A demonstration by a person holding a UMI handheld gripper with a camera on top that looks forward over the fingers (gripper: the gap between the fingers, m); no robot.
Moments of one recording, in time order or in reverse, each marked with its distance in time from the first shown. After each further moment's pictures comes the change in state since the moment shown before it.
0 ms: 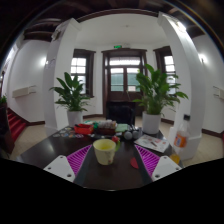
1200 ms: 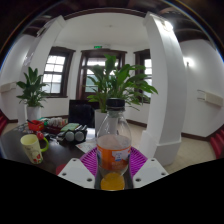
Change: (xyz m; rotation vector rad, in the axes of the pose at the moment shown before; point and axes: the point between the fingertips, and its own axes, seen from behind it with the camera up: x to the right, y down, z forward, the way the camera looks) arm 0.149 -0.182 0.110 -0.013 0.281 -0.016
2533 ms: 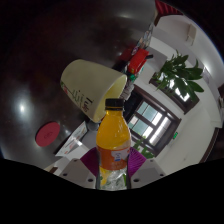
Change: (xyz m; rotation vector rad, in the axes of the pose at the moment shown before) arm -0.092 -0.082 0.092 -0.022 0.027 -2.128
